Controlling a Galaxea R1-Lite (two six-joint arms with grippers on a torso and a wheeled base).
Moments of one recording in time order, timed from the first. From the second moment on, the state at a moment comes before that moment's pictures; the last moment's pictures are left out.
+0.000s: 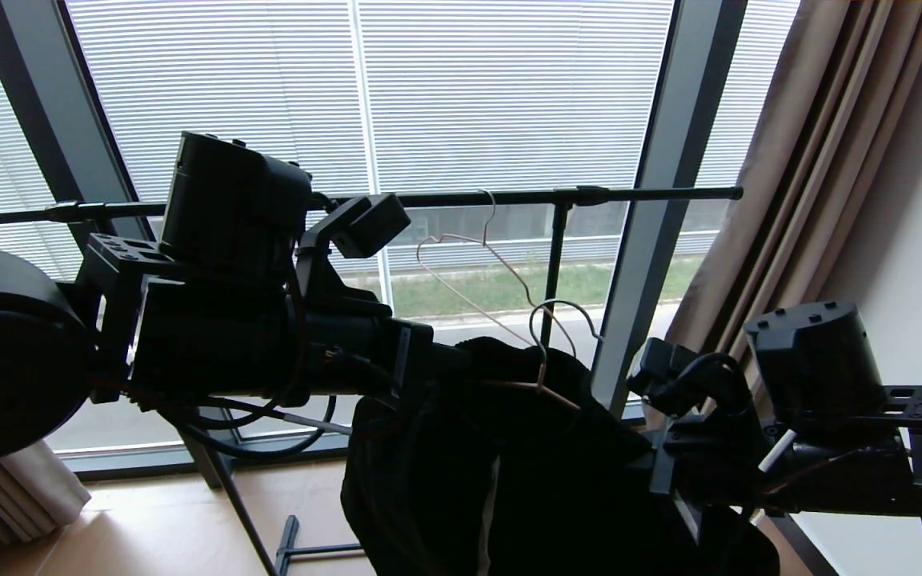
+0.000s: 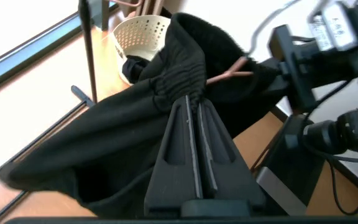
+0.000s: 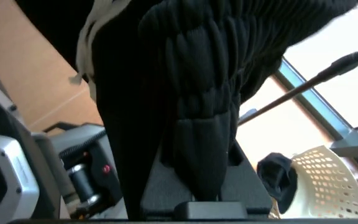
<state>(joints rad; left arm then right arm) -0.66 1.63 -1.14 0.02 -0.31 -0.20 0.58 1.61 -0.68 -0.26 0.31 -0.22</state>
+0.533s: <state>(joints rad) -0.66 1.61 -1.08 -0.02 -0.31 -0.12 0.48 1.63 -0.54 -0.61 0.60 -0.19</state>
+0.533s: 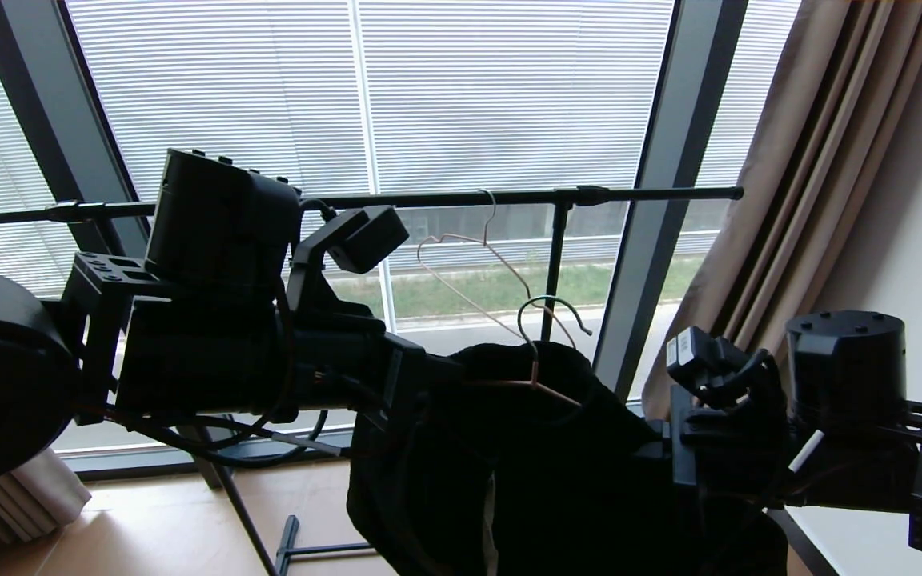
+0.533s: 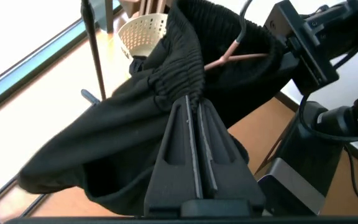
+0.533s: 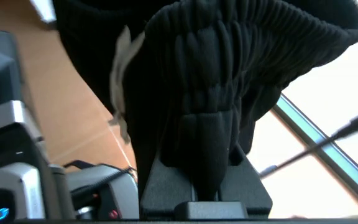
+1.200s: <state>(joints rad) -0.65 1.57 -1.00 -0.11 -0.30 0.01 0.45 1.65 -0.46 -0.94 0.71 0.02</state>
